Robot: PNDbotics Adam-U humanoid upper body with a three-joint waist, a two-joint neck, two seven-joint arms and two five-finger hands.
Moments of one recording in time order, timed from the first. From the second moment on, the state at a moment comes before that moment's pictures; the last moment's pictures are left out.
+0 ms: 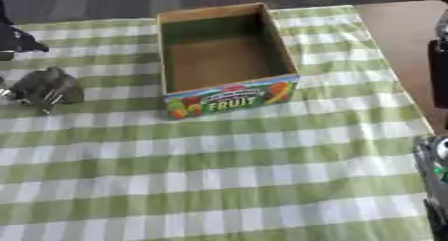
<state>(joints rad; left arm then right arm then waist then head) -1.02 0.66 -0.13 -0.92 -1.44 -0.47 -0.41 -0.39 -0.38 -0.02 -1.98 0.26 0.11 -0.69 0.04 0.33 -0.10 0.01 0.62</state>
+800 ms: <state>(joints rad) -1.03 0.66 -0.11 -0.88 -1.37 -0.48 -0.42 -0.39 -0.37 -0.02 -1.98 0.26 0.12 -0.69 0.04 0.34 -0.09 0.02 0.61</state>
